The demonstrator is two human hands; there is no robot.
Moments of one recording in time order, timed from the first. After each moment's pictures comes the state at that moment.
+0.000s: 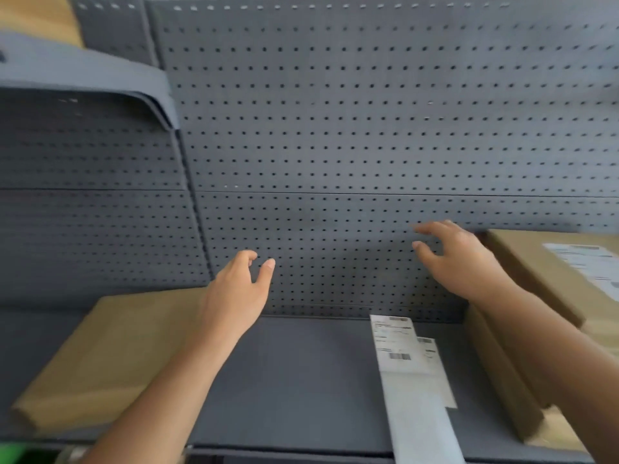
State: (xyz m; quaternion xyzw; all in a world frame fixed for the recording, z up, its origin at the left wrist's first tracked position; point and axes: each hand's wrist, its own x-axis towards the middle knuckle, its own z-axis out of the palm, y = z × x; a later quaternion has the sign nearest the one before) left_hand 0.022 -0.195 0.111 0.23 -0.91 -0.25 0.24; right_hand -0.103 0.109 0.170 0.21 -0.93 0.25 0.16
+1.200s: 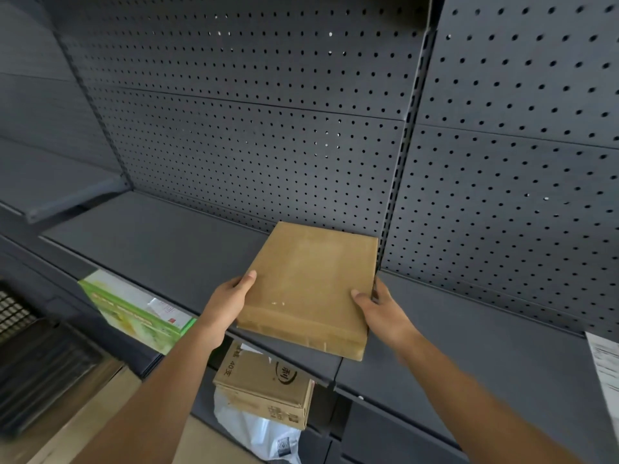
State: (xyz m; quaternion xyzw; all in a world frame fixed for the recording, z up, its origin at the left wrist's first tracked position) left_hand 0.203 -0.468 -0.023 0.51 -0.64 -0.55 0.15; right_hand 0.025 -0.251 -0.013 0.19 -0.77 0.50 -0.34
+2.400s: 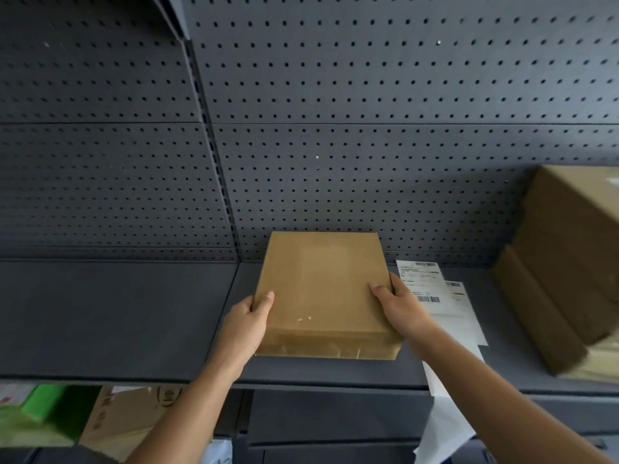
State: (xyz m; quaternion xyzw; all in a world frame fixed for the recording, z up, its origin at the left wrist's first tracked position) left_hand 0.086 -0.226 -0.013 0.32 -0.76 -0.56 0.08; right_hand -0.036 0.006 -0.007 0.01 -0.80 0.56 -0.19
